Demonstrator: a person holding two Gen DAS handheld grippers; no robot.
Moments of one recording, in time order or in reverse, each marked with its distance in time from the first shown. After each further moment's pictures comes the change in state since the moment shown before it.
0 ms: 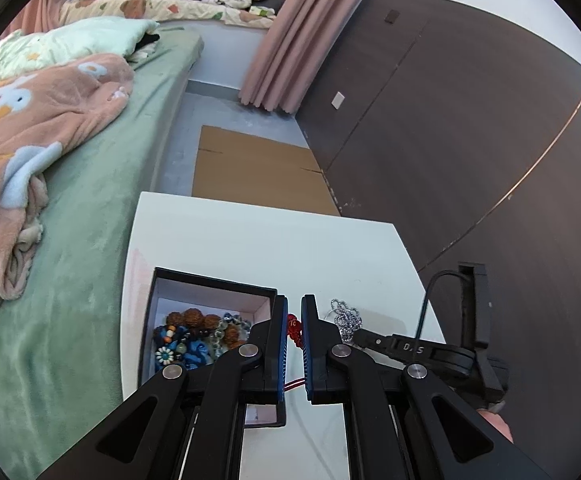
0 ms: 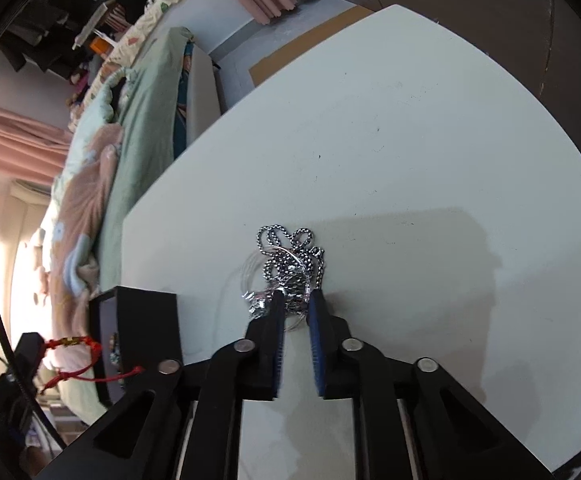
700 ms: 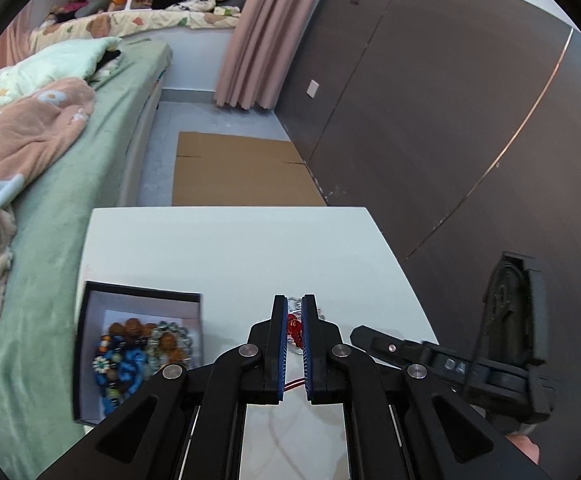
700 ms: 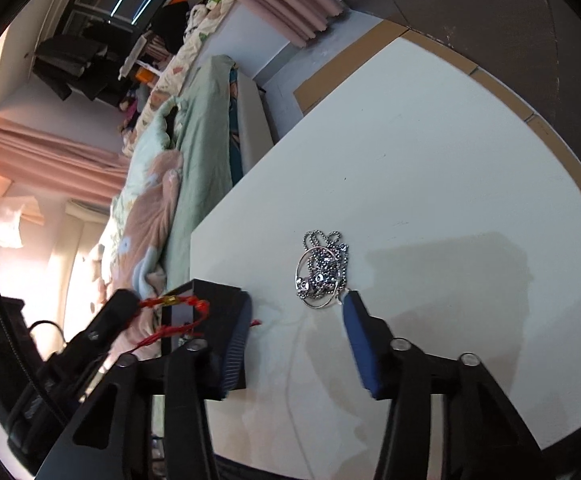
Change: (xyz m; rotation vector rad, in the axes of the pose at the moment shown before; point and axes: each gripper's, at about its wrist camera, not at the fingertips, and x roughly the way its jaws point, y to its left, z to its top) left arm 0.022 -0.062 -0.005 0.110 0.021 0.012; right arm -0.049 -0.011 -0.011 0.025 -0.073 0.230
